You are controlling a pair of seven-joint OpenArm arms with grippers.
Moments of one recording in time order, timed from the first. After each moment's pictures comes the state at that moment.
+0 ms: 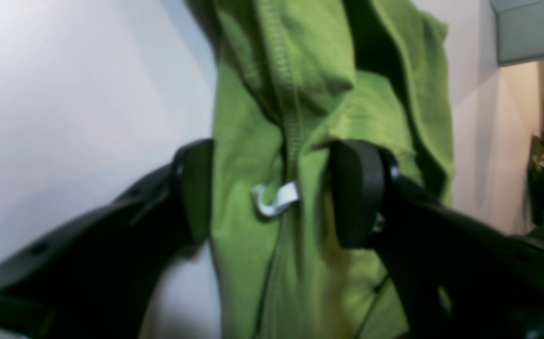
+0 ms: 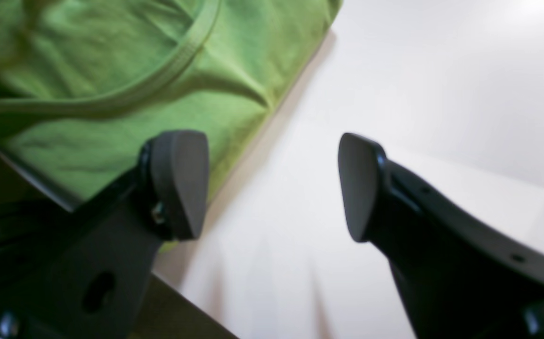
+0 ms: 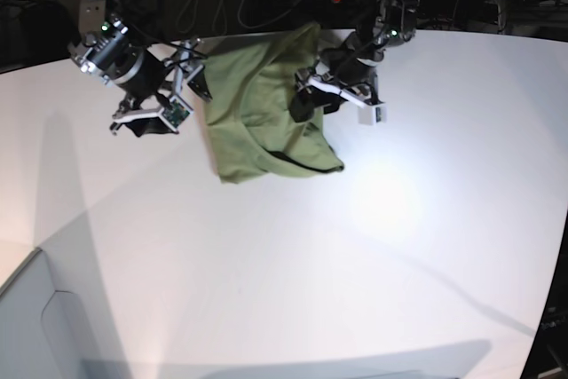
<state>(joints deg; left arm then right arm) 23.9 -0.4 1.0 98.2 -39.5 -5.1 32.4 -22.1 8.0 5.6 119.8 3.7 46.5 -48.2</state>
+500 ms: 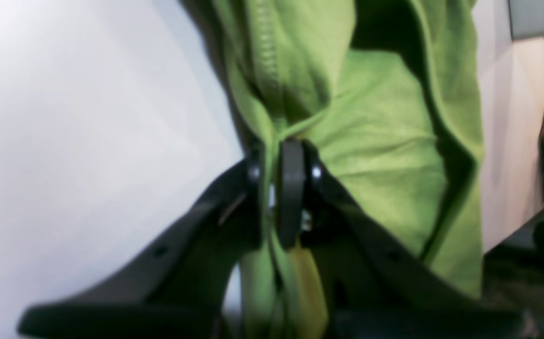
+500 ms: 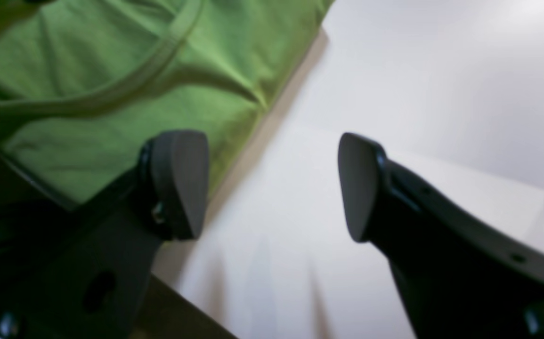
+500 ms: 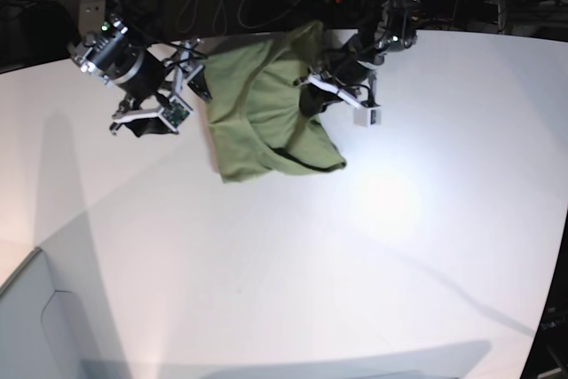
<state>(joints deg) 20.7 -5.3 4.6 93.8 -40.5 -5.9 32.8 -22.0 8.0 6.1 119.9 3.8 46.5 -47.9</state>
